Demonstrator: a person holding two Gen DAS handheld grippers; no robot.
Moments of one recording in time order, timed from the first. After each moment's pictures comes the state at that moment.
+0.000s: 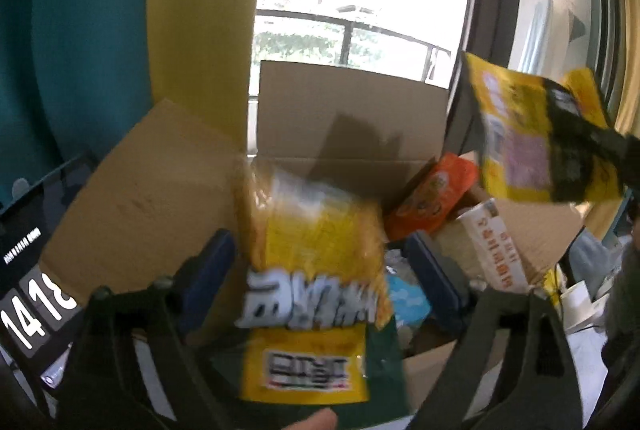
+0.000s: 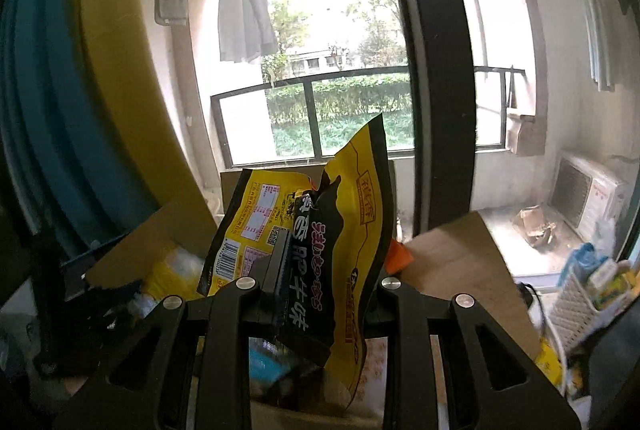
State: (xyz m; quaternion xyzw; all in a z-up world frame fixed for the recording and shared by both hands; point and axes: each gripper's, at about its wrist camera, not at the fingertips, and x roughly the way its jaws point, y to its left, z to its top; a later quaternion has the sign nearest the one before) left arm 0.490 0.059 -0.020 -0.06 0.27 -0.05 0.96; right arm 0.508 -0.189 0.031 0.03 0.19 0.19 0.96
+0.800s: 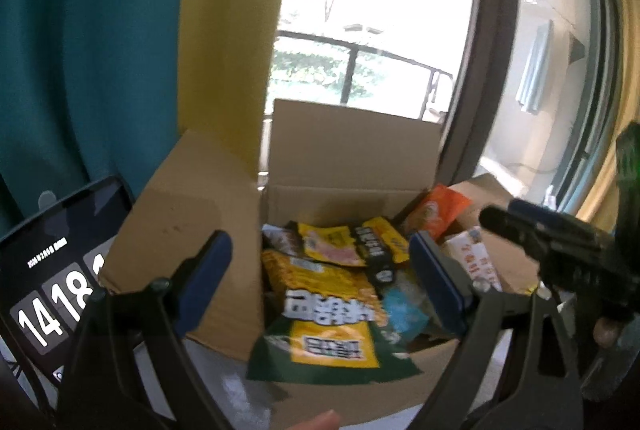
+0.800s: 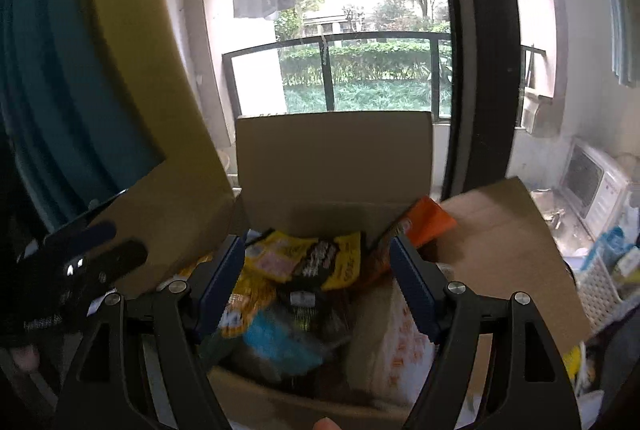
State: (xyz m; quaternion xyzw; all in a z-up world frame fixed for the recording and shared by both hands) left arm 0.465 0.066 0.010 -0.08 0.23 -0.05 0.97; right arm 0.501 -0.162 0.011 0.00 0.26 0.21 0.94
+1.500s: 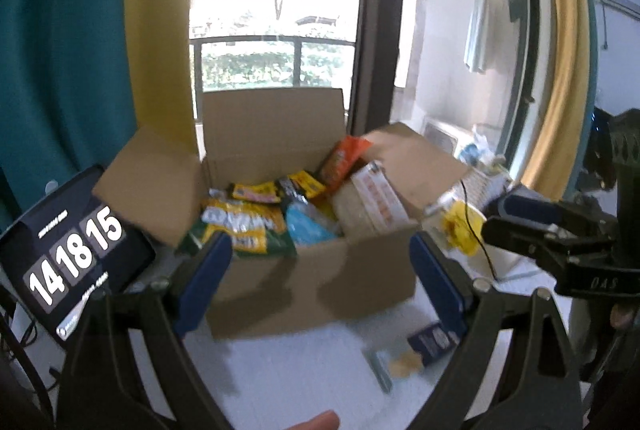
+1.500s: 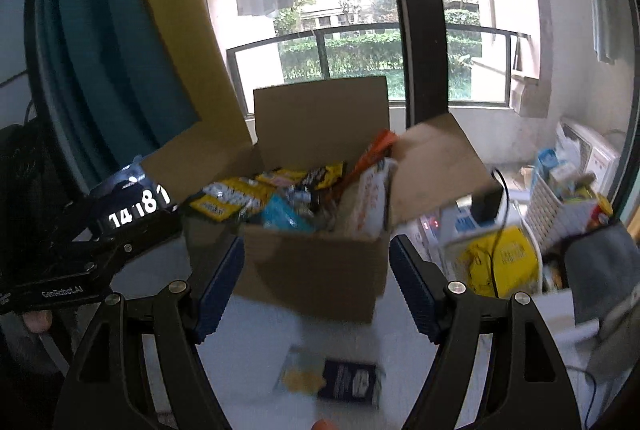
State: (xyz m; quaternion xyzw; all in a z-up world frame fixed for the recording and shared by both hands) left arm 0.341 -0.010 0.008 -0.02 0.24 -0.11 0.96; right arm 0.360 -0.237 -0.003 0.01 0.28 0.22 0.94
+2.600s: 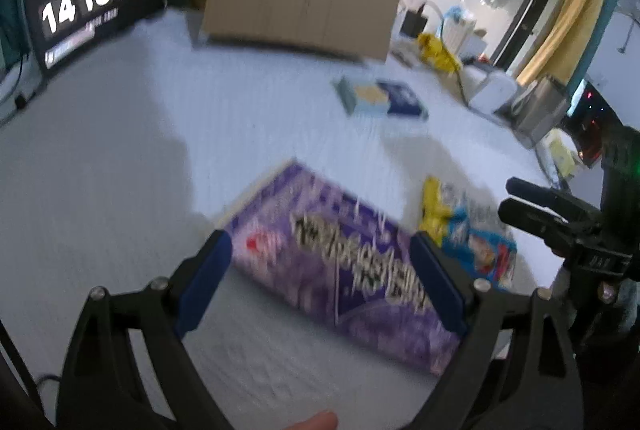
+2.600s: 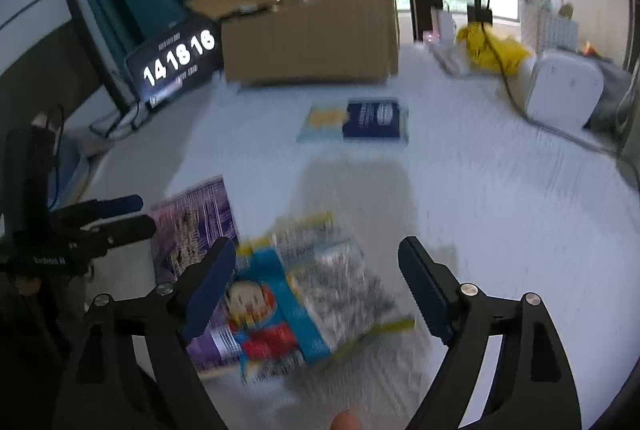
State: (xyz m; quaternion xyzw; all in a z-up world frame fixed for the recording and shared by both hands) left arm 0.164 -0.016 -0.149 -0.11 0.45 -0.12 0.88; right arm 0.193 -0.277 -0.140 0.01 0.41 0.25 0.88
